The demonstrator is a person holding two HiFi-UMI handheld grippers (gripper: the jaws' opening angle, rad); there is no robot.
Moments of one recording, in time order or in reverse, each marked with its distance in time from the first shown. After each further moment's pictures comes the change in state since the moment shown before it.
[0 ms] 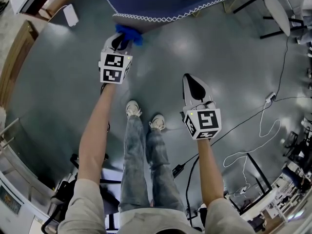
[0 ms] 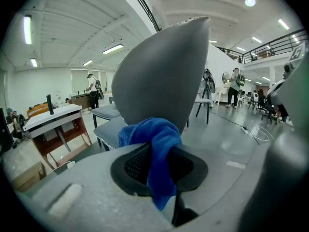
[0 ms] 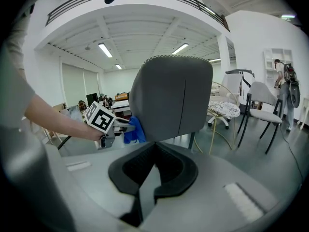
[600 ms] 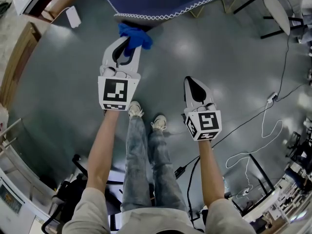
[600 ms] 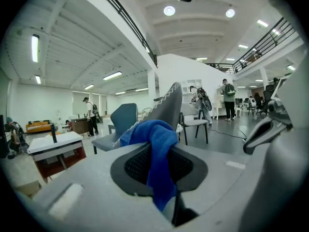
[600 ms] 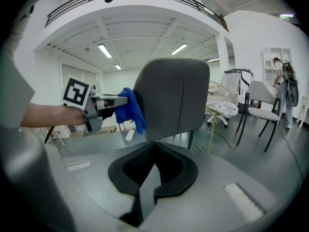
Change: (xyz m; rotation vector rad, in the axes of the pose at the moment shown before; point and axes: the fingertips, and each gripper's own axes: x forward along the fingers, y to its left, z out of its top) left arm -0.095 -0.050 0.111 0.089 -0.297 0.034; right arm -0.016 0.004 -0.010 0.010 0.000 -0.002
